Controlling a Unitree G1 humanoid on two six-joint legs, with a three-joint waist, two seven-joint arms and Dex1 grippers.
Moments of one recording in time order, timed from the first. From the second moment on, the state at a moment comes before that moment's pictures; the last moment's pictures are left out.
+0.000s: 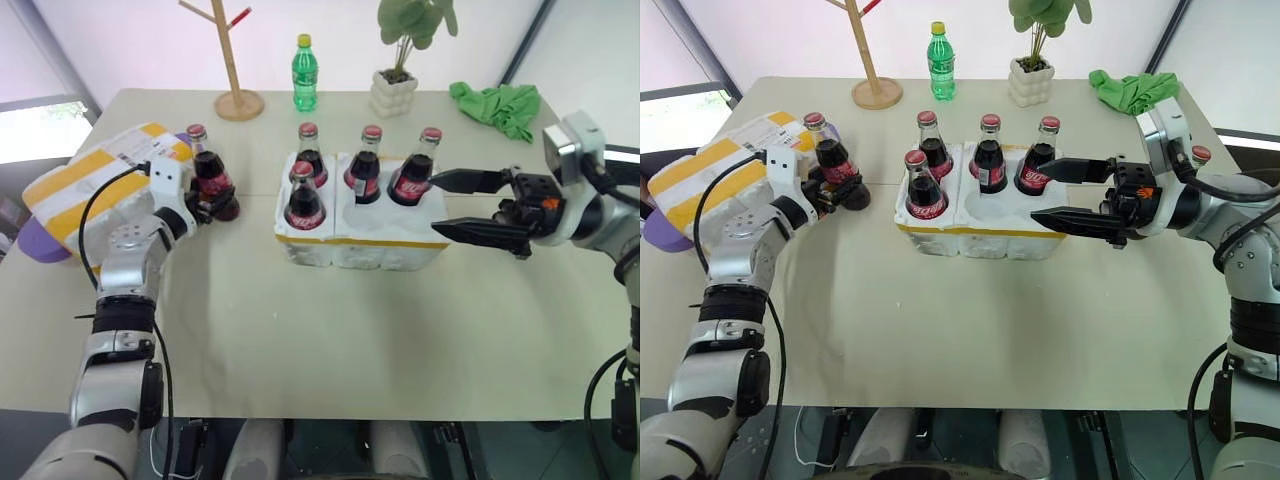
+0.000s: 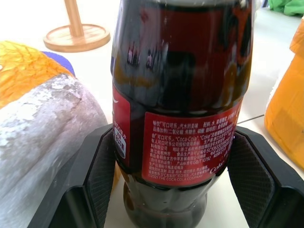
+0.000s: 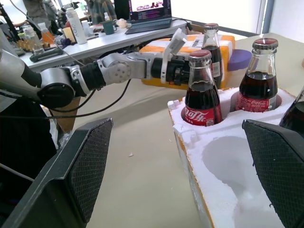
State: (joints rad) left arm -0.66 0.50 0.19 0.45 -0.29 0.27 -0.61; right arm -0.58 -0.89 -0.21 -0.09 0.83 0.73 1.26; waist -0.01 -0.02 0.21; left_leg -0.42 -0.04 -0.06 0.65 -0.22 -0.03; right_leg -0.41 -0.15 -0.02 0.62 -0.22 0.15
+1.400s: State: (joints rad) left arm -0.74 0.53 -0.09 -0.31 -0.72 0.78 -0.74; right arm -0.52 -0.88 -0.24 -0.12 0.82 0.71 1.24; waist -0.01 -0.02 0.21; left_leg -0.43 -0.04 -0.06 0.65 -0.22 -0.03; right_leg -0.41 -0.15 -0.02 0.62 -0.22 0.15
